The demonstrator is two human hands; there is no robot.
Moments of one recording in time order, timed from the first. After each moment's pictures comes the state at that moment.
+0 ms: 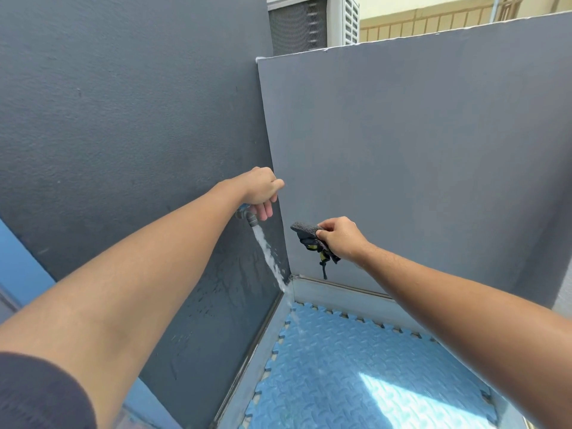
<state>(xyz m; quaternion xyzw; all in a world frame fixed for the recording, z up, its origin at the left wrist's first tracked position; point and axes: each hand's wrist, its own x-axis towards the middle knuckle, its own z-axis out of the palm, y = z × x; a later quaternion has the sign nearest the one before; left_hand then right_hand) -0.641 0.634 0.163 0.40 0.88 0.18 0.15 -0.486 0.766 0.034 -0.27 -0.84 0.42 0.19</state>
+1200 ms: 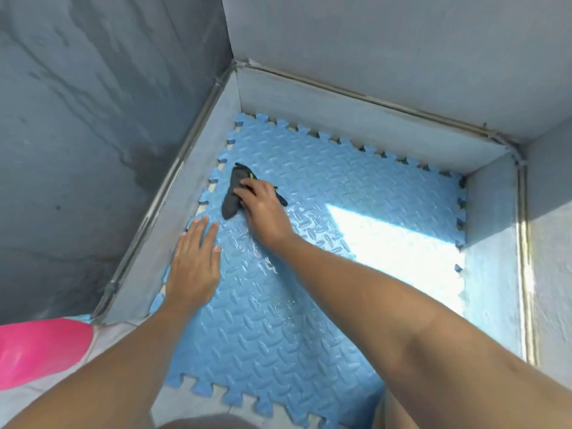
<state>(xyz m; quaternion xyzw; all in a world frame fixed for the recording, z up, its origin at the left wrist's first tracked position) -0.548 0.463 -0.417 0.40 0.90 0.15 0.06 -0.500 0.665 -0.397 -0.18 -0.92 0.30 0.16</state>
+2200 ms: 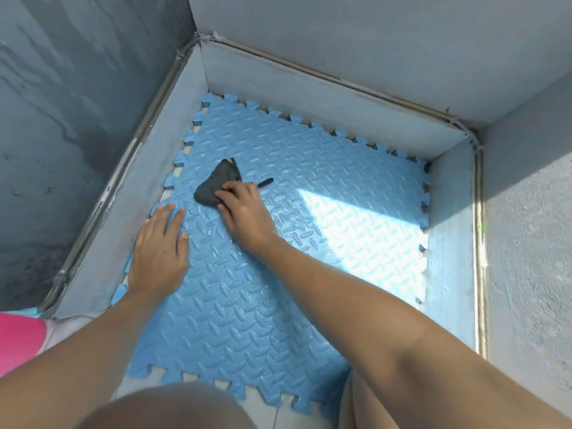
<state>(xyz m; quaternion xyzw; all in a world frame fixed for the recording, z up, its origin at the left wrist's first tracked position) -0.546 0.464 -0.415 0.39 0.90 0.19 0.04 -0.457 0.656 -0.395 -0.18 -0.93 0.26 0.16</state>
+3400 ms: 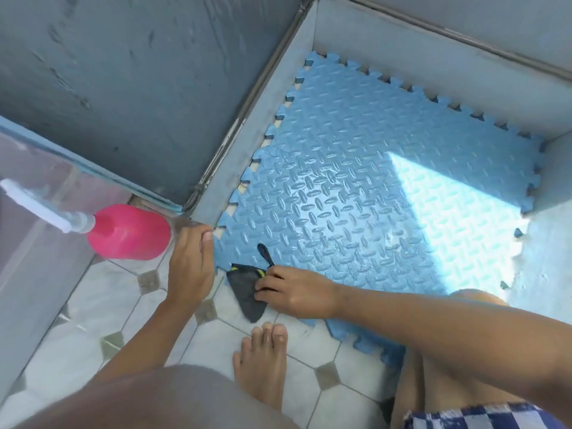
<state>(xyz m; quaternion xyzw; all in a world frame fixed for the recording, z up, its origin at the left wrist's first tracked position) -0.482 0.303 -0.360 0.22 0.91 0.33 0.07 -0.336 0.500 -0.403 0.31 -0.92 0.24 0.03</state>
